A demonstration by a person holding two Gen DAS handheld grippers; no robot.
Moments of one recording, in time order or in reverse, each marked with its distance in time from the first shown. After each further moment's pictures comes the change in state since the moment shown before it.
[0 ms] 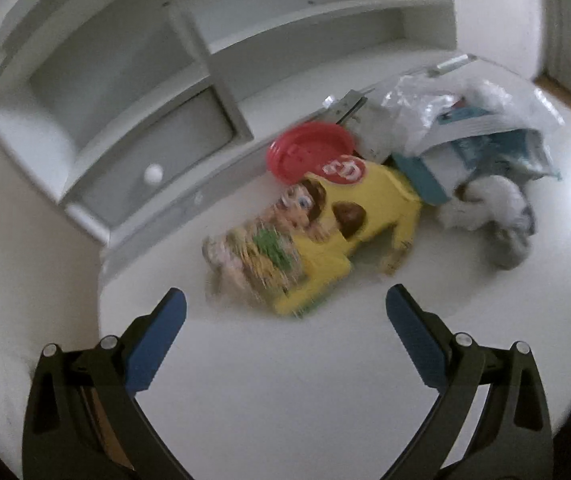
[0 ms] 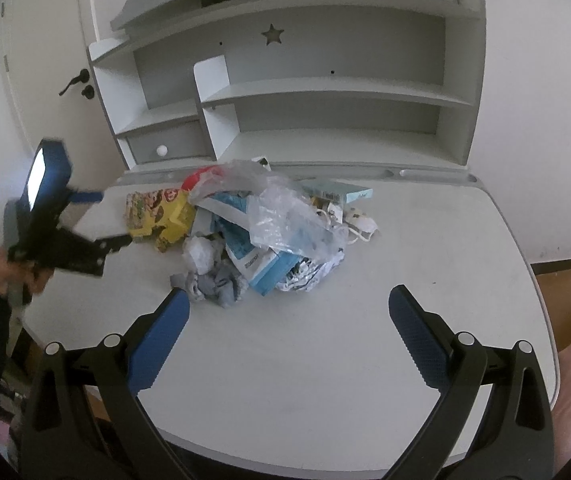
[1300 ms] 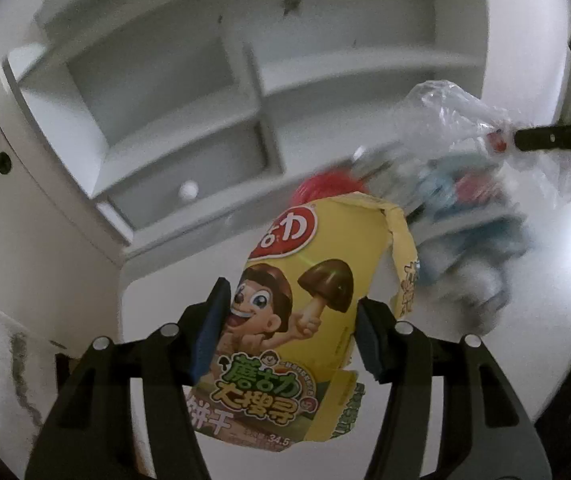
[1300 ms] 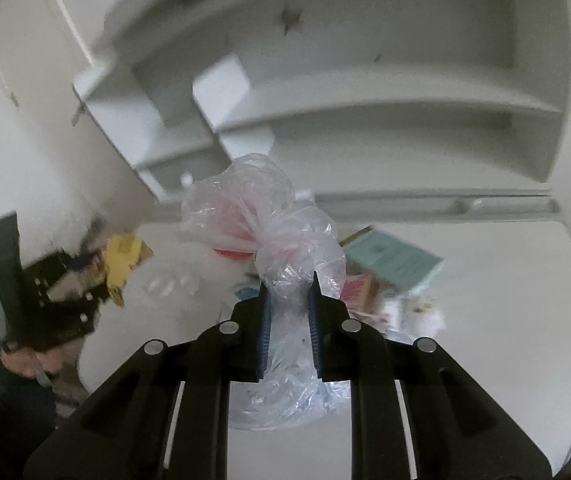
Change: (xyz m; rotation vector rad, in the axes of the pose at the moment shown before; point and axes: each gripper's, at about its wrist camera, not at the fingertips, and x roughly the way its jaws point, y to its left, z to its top) left arm -0.074 0.011 0.030 -0.245 -0.085 -0.010; right arm 0.059 -0.027 0.113 0.110 0.106 0.234
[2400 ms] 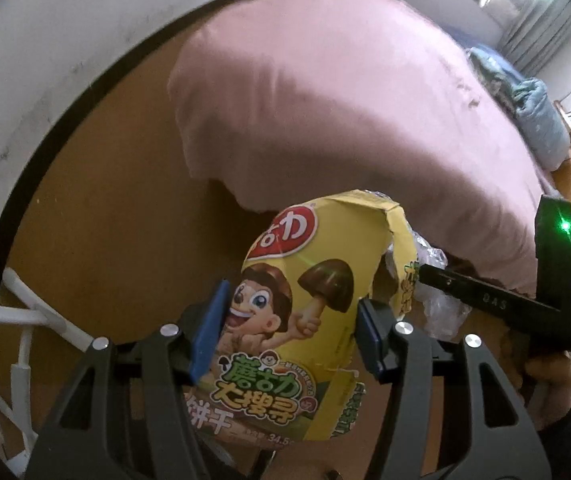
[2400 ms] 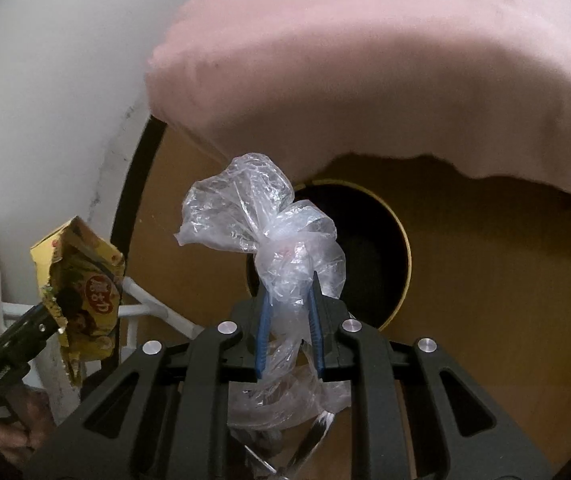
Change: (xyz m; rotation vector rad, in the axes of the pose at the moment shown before) left arm 0.129 -0.732 -0.111 0.567 0.431 -0.830; right arm -0.236 -0.419 -0.562 1.298 -0.107 -0.621
